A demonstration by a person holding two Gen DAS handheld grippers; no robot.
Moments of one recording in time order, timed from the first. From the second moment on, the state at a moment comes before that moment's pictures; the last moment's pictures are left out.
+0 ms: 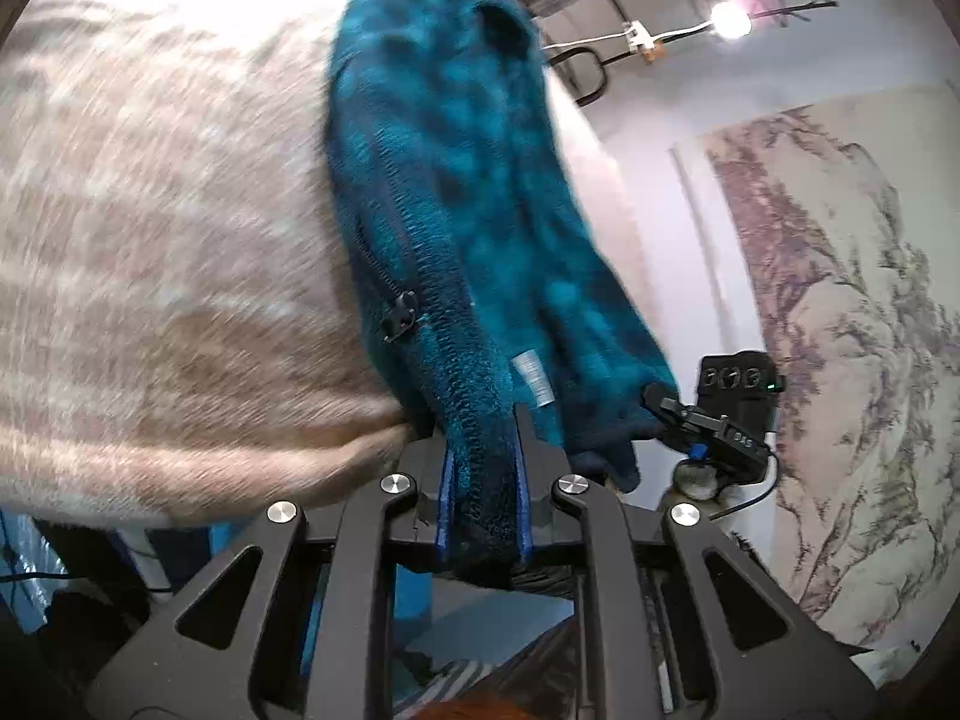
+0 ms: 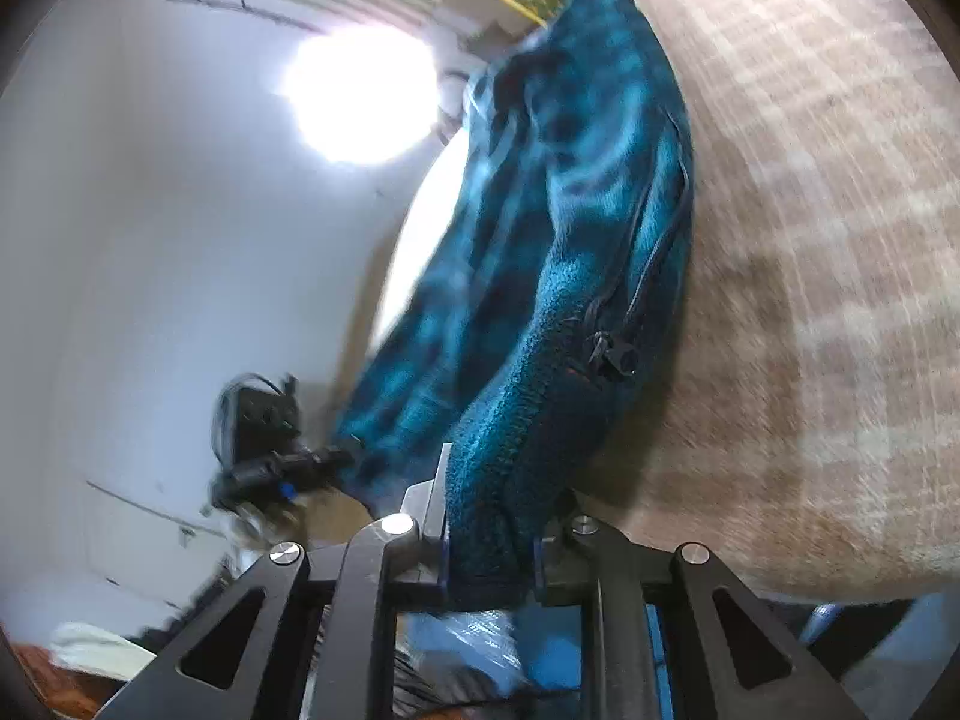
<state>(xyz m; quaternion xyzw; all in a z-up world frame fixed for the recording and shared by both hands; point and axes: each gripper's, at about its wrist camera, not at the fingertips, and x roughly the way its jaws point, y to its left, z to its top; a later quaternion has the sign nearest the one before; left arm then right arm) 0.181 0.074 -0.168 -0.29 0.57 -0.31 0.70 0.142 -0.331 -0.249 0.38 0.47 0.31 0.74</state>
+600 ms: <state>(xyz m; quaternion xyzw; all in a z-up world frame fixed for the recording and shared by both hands) 0.304 0.057 -0.126 -0.35 0.50 -0.27 0.74 0.274 -0.326 -0.174 0.39 0.40 0.23 0.79</state>
